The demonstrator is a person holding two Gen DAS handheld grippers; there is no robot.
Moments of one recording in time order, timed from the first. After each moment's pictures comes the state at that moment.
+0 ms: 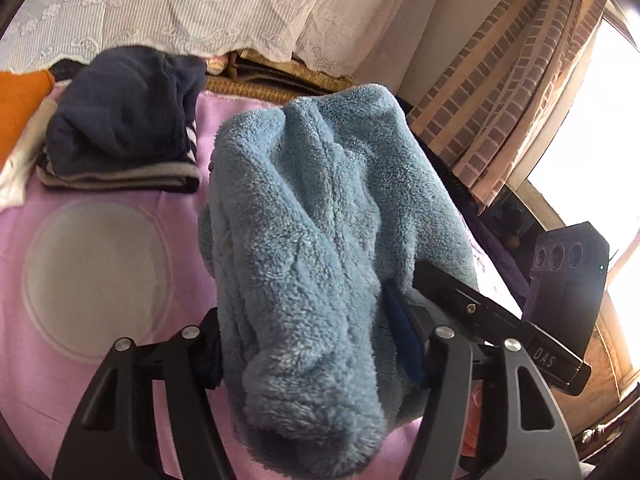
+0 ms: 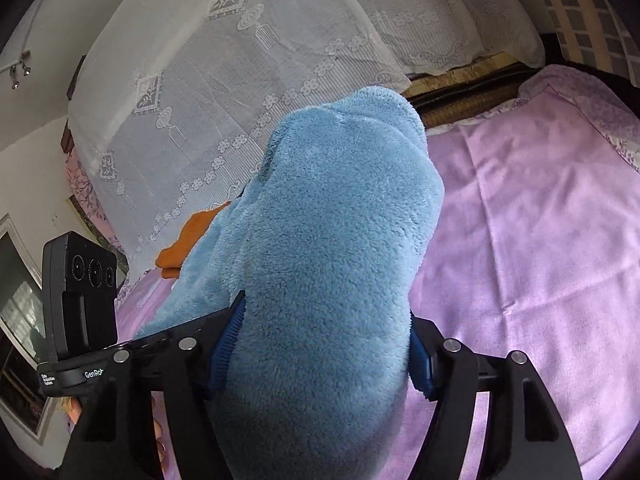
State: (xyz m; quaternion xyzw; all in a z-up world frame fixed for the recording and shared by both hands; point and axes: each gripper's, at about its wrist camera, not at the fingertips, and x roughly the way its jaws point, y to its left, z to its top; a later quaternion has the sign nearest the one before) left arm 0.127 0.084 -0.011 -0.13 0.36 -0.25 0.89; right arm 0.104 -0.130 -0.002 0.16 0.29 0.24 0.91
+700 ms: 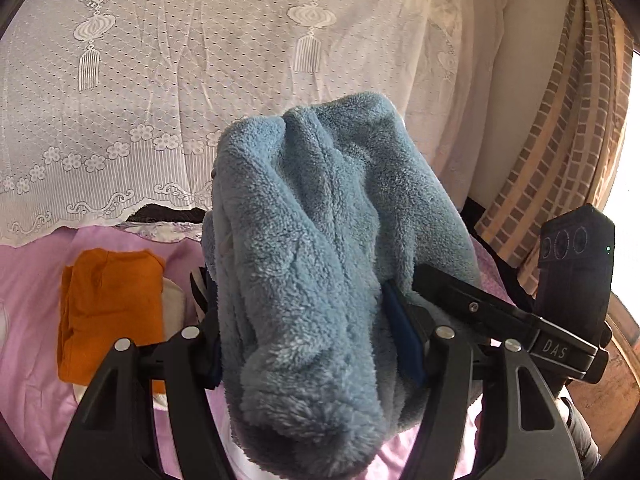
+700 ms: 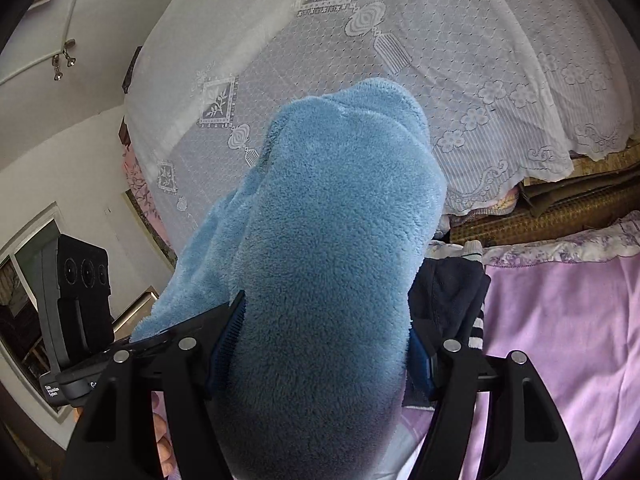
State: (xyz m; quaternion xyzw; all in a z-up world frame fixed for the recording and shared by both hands) left arm 0.229 0.207 0.130 -0.09 0.27 -0.13 0.95; right arm 0.261 0.021 0.144 0.14 0.25 0.37 0.88
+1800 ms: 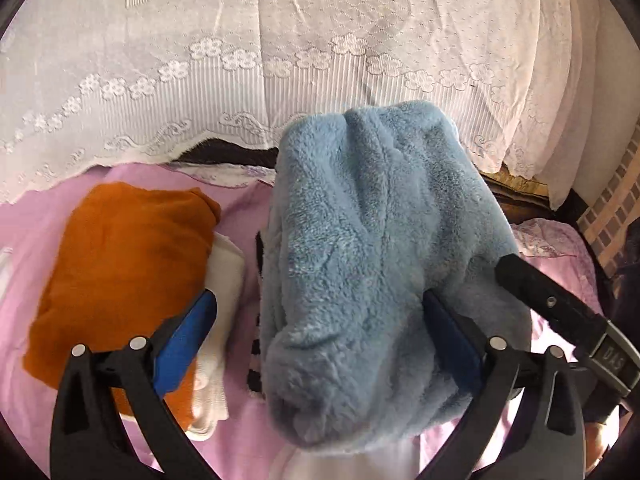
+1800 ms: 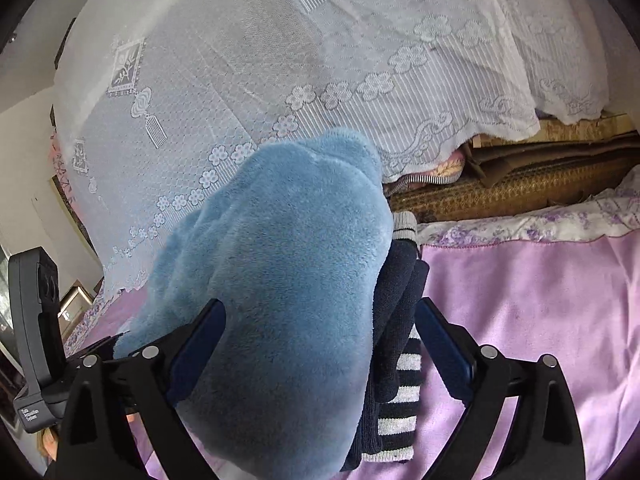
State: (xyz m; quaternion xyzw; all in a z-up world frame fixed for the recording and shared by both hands) left arm 0.311 0.227 0.026 -0.09 0.34 0.03 0.94; right arm 0.332 0.040 0.064 0.10 0.29 0.24 0.92
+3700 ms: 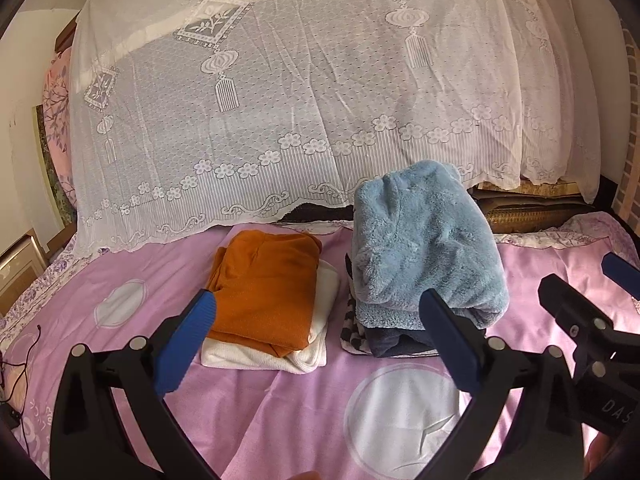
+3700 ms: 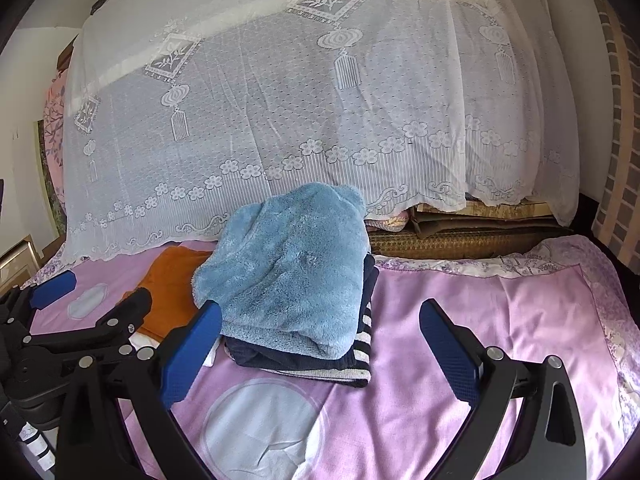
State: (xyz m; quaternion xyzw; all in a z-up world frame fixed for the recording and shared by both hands) left arm 0.155 0.188 0.086 0.01 0.24 0.16 0.96; right arm 0.166 0.052 0.115 -0.03 0.21 0.14 0.97
